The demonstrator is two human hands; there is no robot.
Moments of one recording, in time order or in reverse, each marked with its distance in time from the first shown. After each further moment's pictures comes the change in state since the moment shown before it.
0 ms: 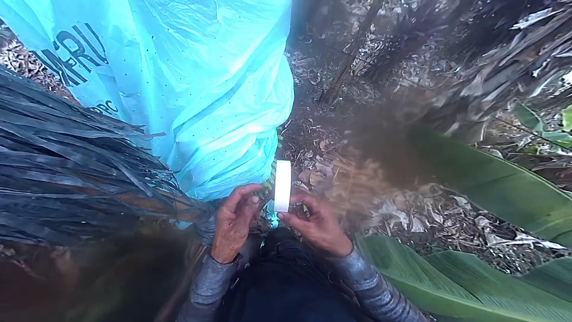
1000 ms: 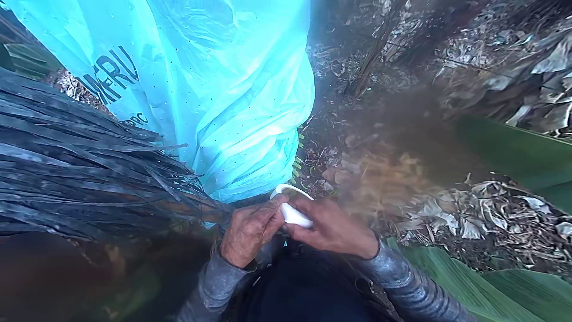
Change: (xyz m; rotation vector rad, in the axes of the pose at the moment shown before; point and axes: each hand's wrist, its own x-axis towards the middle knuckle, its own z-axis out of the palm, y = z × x) left_hand 0.007 0.032 -0.016 0.916 -0.134 0.472; right_hand 0.033 -0.029 0.007 -0.347 -0.366 0.013
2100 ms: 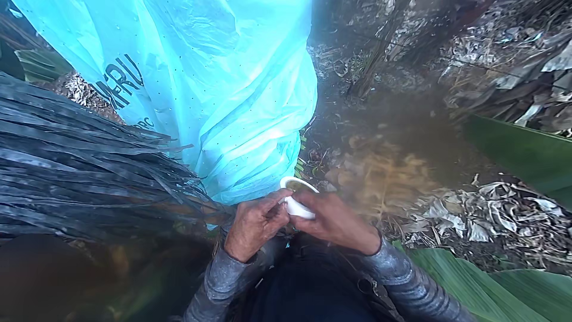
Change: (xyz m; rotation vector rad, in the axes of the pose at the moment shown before) left_hand 0.012 -0.003 0.007 -0.299 -0.083 -0.190; right_hand 0.006 0.011 -0.004 -0.106 0.073 0.026
